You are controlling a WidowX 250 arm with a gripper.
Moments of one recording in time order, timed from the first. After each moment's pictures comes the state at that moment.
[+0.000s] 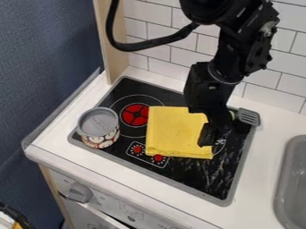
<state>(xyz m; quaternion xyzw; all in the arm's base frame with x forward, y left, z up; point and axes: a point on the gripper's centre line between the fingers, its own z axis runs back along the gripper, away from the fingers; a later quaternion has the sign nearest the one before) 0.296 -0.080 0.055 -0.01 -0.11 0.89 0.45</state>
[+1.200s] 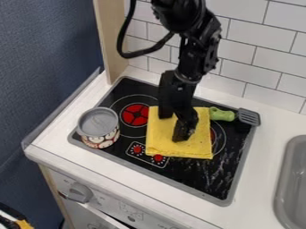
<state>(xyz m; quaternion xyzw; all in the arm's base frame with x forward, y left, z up) 0.329 -0.019 -0.015 0.07 -0.06 0.94 0.34</state>
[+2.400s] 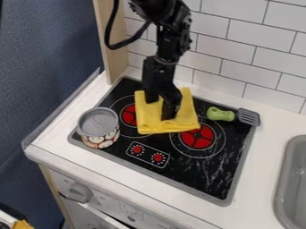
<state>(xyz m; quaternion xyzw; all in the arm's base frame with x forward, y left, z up) 0.369 0.060 -0.021 0.04 -0.07 0.97 0.23</state>
